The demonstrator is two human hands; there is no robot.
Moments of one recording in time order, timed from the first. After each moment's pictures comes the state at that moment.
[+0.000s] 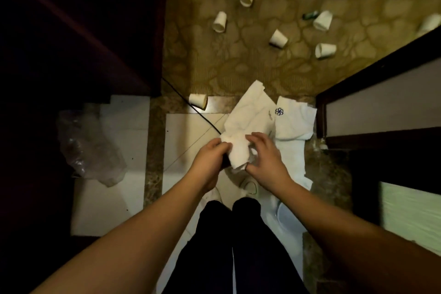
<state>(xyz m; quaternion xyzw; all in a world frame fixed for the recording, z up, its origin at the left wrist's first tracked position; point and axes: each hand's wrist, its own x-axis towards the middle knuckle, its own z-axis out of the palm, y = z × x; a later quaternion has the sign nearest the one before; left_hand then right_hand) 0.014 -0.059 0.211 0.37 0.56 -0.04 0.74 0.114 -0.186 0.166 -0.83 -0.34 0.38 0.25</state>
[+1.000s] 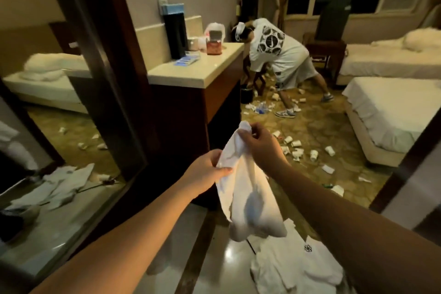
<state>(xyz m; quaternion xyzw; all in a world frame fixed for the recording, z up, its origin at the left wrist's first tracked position) -0.227 -0.123 0.652 0.76 0.38 0.19 0.48 -0.056 -0.167 0.661 -0.66 -0.47 0.19 0.56</state>
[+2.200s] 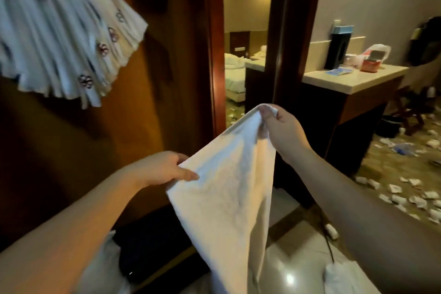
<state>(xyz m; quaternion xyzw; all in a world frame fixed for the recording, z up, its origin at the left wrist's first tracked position) -0.660 -0.520 0.754 0.64 0.69 0.12 0.32 -0.403 -0.442 0.768 -0.47 -0.66 0.31 0.50</state>
